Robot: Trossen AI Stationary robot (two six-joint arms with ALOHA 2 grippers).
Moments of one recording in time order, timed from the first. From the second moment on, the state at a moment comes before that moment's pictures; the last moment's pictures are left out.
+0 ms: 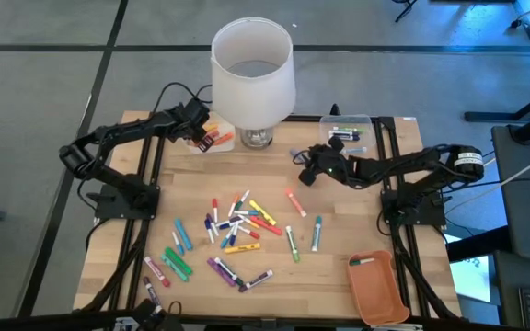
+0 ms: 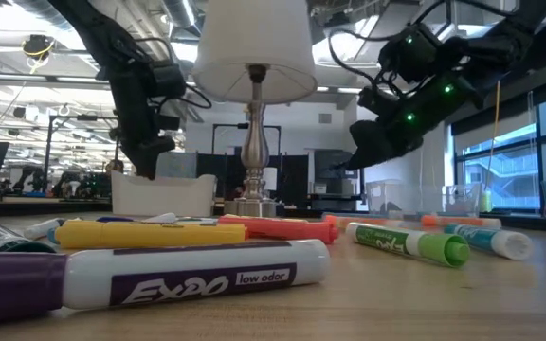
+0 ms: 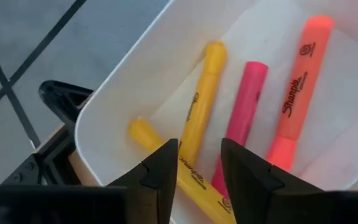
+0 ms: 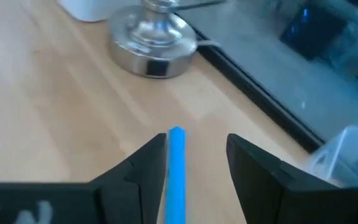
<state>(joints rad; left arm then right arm) 0.83 1.40 0.81 -0.49 -0.31 0.05 -0.23 1.41 0.55 0.29 0.58 0.10</state>
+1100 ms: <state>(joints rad) 0.41 1.03 0.58 -0.40 -0.41 -0.17 -0.47 1.66 0.79 -0.18 0.15 0.17</state>
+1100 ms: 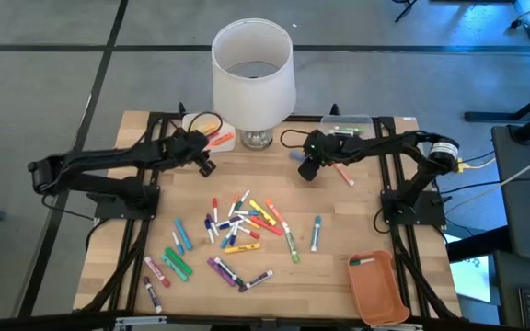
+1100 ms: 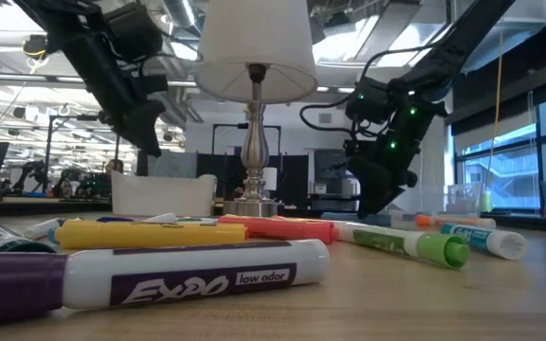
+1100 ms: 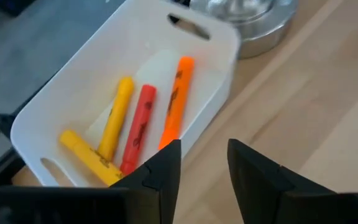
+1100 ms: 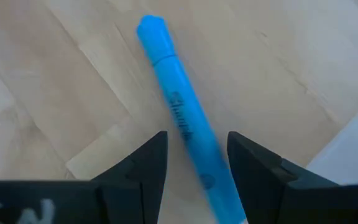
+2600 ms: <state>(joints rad) -0.10 1.02 0.58 -0.30 -0.43 -0.42 0.02 1.46 0.76 0.08 0.30 0.23</state>
